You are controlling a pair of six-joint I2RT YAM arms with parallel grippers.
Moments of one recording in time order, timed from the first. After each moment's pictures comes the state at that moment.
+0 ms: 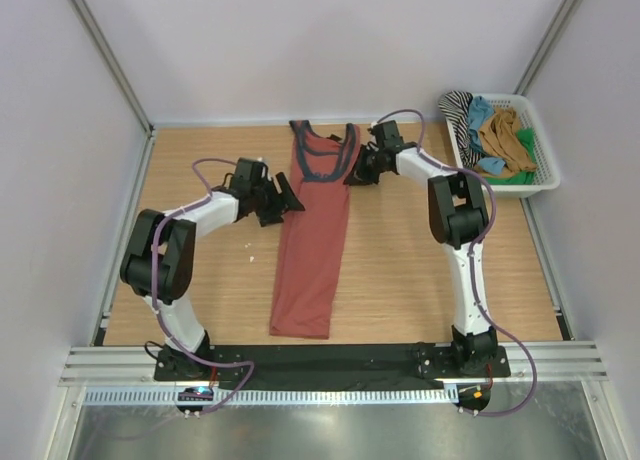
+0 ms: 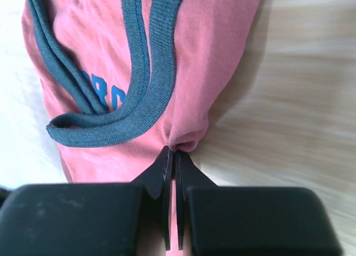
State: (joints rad) left arm -0.29 1.80 1.08 -0.16 0.30 -0.73; right arm 0.31 2.37 1.83 -0.36 -0.41 0.59
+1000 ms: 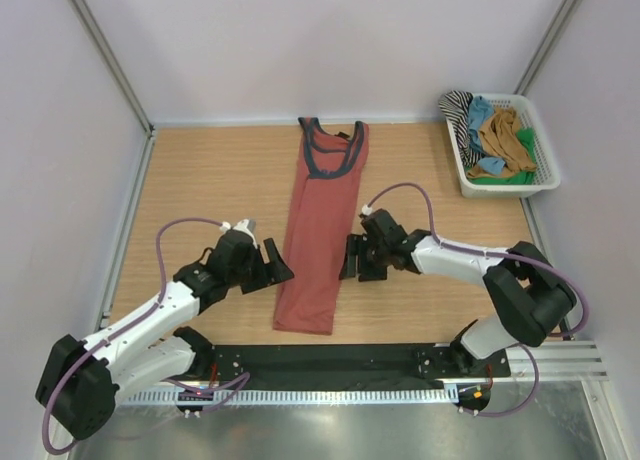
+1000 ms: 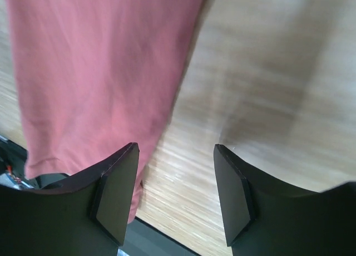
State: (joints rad) left arm -0.59 0.95 0.51 -0.34 0.08 -0.84; right arm 0.65 1.51 0.77 -0.26 -0.21 0.69
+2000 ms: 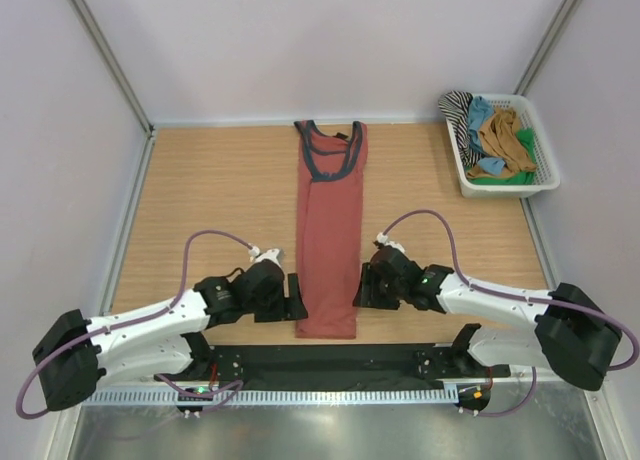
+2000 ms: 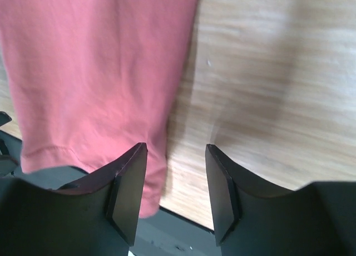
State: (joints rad) left arm -0.95 0.97 0.48 -0.44 -0.01 -0.97; right arm 0.87 1.19 0.50 -0.28 -0.01 0.90
